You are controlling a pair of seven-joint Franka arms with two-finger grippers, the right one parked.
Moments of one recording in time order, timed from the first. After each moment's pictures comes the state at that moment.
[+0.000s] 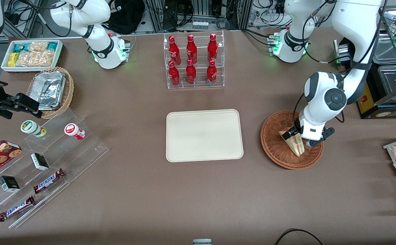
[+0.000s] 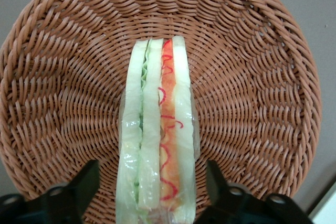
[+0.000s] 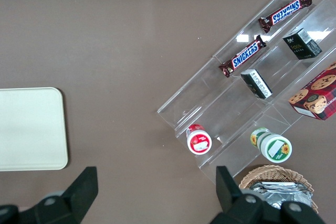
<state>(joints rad) -0.02 0.24 -0.16 -2.26 0.01 2.48 -0.74</state>
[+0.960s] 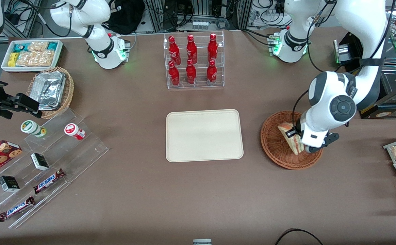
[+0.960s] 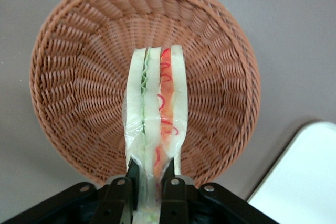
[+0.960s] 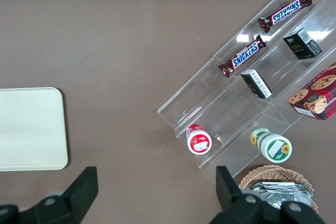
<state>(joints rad) -0.06 0.25 -0.18 -1.96 0.01 2.03 -0.67</state>
